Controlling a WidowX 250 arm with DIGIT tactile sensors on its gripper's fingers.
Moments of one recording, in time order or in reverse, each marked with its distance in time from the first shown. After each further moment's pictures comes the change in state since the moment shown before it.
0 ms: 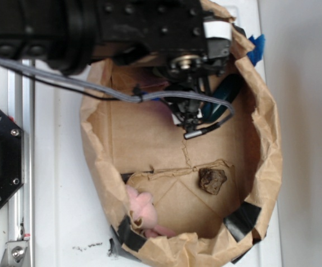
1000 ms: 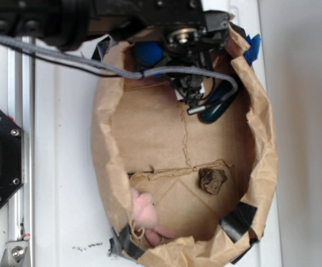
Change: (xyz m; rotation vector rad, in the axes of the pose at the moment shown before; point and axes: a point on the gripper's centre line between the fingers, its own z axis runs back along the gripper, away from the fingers) arm 0.016 0.025 -0.005 0.049 -0.016 0.011
